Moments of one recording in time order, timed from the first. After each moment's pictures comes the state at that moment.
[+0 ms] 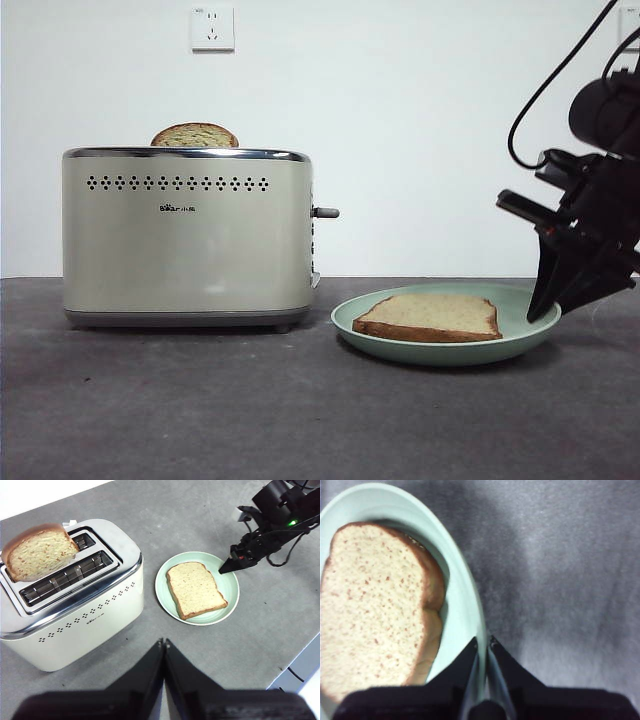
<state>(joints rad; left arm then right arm) -0.55 0.99 1.46 -1.06 0.09 0.01 0.10 1.75 1.02 -0.37 -0.36 0.19</state>
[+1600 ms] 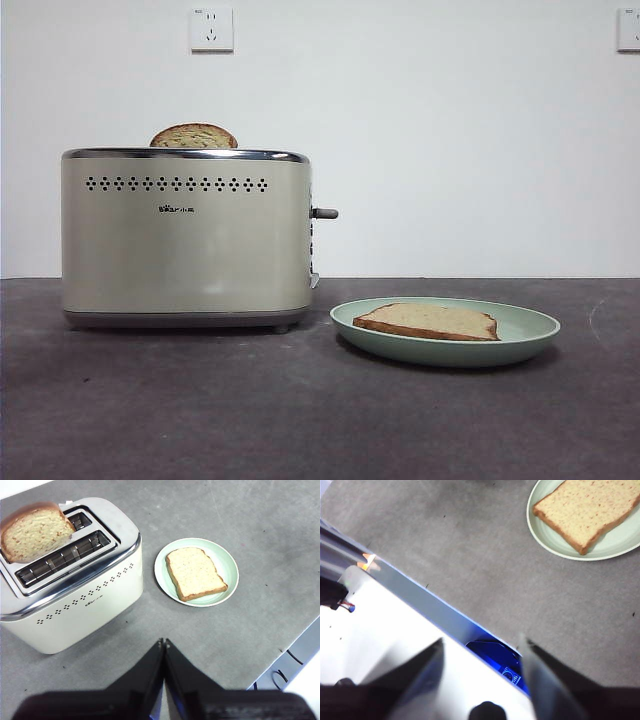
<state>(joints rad) -0.55 0.99 1.46 -1.13 0.08 0.02 0.37 0.70 1.02 -1.22 -0.45 0.01</state>
